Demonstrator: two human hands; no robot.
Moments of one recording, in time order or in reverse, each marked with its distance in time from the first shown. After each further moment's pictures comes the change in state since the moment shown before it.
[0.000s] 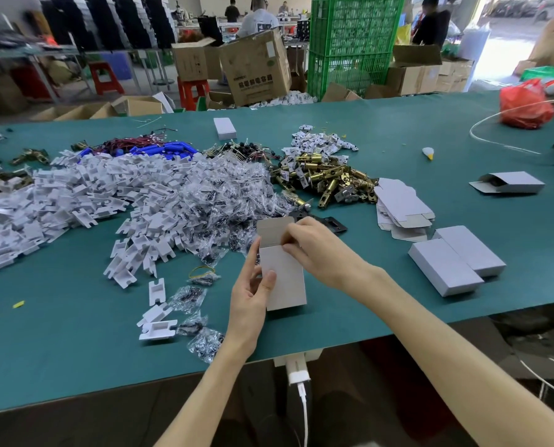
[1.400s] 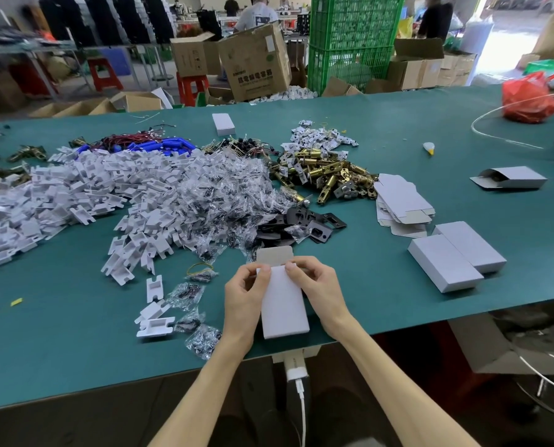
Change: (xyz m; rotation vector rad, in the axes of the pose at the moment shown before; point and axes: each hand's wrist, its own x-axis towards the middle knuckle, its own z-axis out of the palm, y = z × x) left_hand 0.006 -0.021 -0.008 0.081 0.148 -0.092; right_hand -0.045 0.002 0.090 1.141 0.357 0.514
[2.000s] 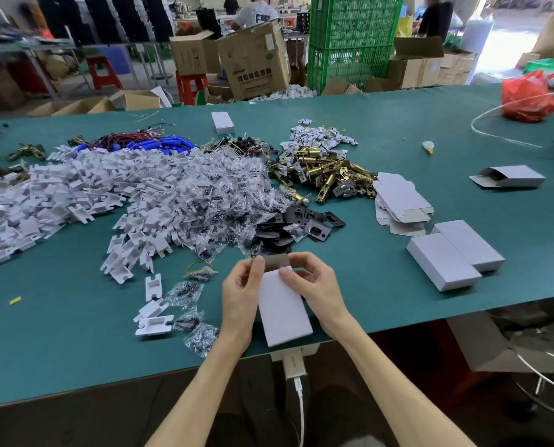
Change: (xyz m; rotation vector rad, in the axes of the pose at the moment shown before) left_hand -0.004 0.013 0.003 -0.099 0.024 -0.010; right_hand -0.004 -0.001 -0.001 0.087 -0.074 -0.051
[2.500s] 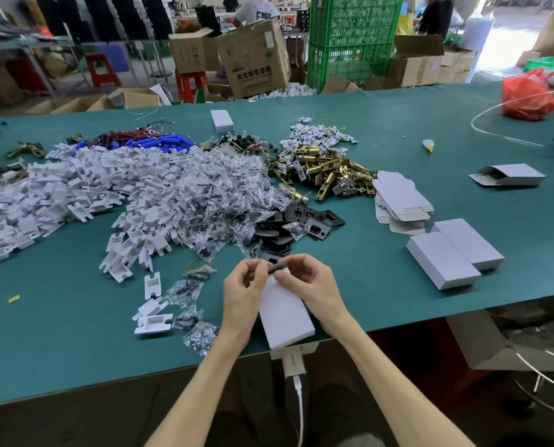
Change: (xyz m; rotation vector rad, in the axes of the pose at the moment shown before) left_hand 0.002 0.000 0.001 0.127 -0.009 0.029; right_hand -0.002 -0.004 0.002 -0.036 -0.035 -0.020
